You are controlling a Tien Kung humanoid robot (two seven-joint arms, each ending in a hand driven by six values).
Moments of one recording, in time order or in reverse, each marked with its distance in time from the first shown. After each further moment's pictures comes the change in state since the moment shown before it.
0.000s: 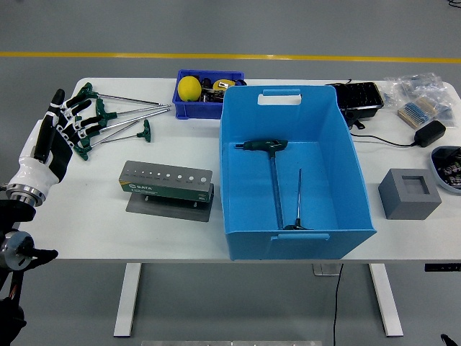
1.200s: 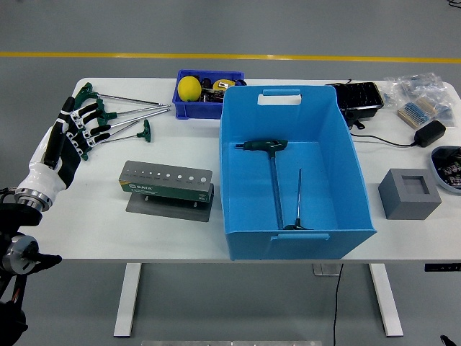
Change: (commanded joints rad) left arm 0.008 0.002 0.020 0.013 0.020 0.000 0.003; right arm -0.003 0.001 0.006 0.000 -0.009 -0.001 -0.004
